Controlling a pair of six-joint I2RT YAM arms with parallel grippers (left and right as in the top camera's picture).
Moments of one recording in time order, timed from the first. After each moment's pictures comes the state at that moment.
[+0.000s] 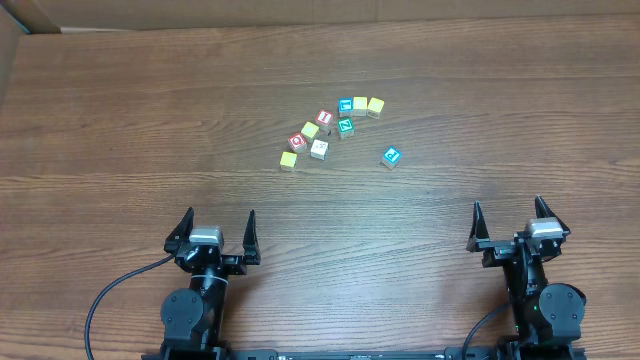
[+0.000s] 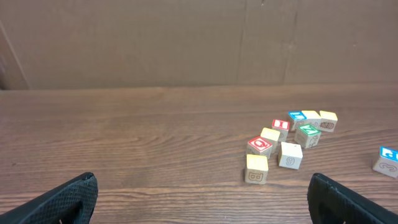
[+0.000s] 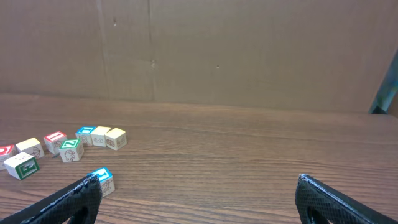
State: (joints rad) left arm -0.07 0.02 0.01 -0.07 -0.01 -0.02; right arm 0.03 0.01 0.02 -0.03 -0.04 -0.03
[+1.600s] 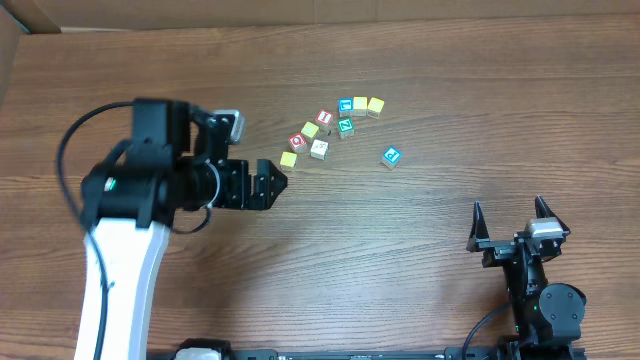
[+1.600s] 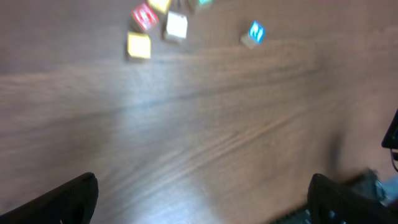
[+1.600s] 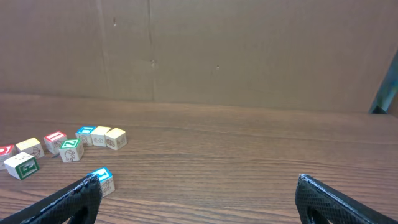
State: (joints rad) left arm -0.07 1.31 1.40 -1.25 0.42 -0.05; right arm 0.03 0.01 0.02 -0.03 -0.04 -0.03
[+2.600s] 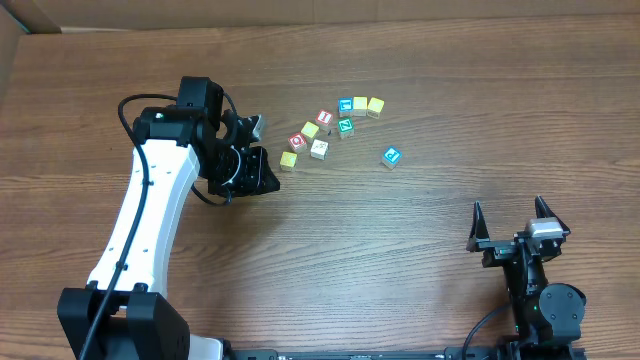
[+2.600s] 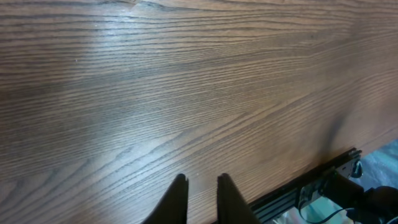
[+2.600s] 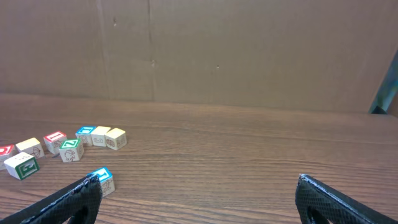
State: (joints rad) left arm -0.07 1.61 1.40 -1.26 0.48 -0.05; right arm 0.03 0.01 0.02 -0.04 -0.04 -0.03
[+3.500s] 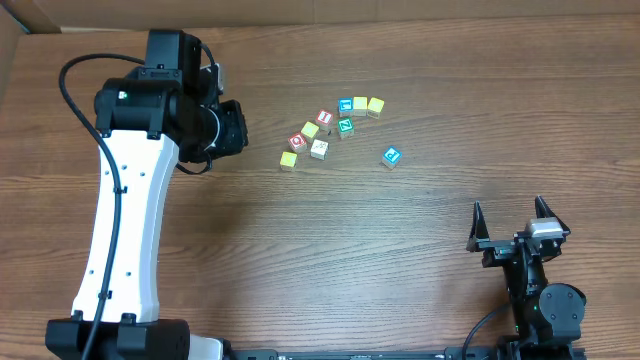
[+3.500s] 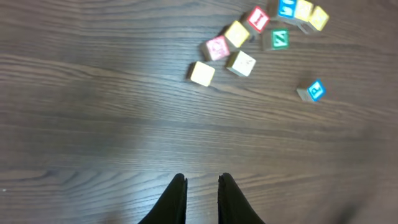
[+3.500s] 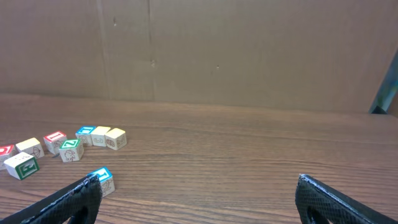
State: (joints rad) left arm -0.07 1.61 1.75 -1.37 0.19 -0.32; right arm 0.03 0.01 0.02 -0.03 -0.04 -0.03
